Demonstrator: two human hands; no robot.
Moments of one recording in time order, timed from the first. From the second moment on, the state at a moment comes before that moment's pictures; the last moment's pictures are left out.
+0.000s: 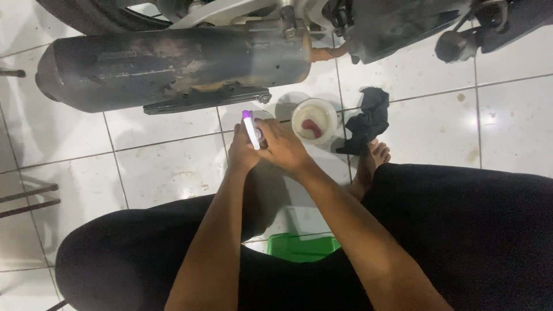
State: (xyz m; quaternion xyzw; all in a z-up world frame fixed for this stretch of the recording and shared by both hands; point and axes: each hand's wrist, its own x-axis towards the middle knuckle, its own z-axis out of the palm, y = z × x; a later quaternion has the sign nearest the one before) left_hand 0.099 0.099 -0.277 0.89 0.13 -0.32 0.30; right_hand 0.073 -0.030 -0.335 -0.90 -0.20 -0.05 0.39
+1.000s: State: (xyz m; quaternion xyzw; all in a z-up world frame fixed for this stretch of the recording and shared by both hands) left_hand 0.068 0.043 -0.426 0.76 0.04 -0.43 0.49; right_hand 0.123 -0.108 -0.444 -0.93 0.13 0.31 0.15
